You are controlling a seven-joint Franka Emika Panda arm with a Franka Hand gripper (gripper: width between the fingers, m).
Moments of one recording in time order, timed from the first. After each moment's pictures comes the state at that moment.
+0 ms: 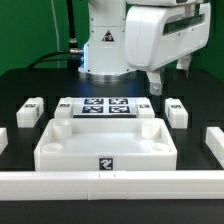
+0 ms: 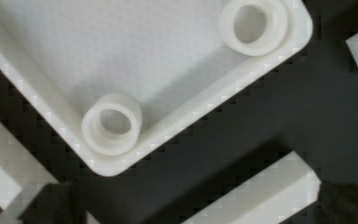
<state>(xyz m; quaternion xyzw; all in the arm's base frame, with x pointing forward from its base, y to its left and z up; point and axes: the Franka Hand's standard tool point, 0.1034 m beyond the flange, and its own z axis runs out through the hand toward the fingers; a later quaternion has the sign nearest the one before) 0.564 0.058 0.113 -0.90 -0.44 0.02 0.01</state>
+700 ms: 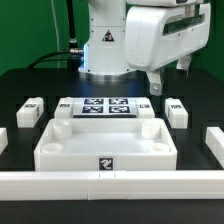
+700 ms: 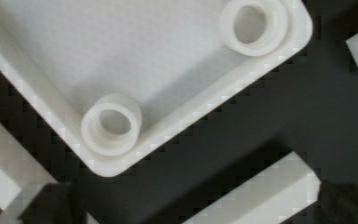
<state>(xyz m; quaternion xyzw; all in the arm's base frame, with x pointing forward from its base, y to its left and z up) 0.563 0.058 0.112 -0.90 -0.44 0.02 0.01</state>
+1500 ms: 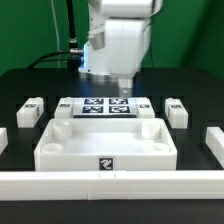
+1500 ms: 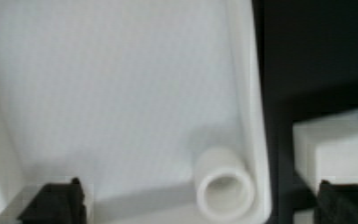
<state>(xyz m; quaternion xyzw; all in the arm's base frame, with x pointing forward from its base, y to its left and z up) 0.507 -0.022 0.087 -0.77 -0.64 0.02 0.01</state>
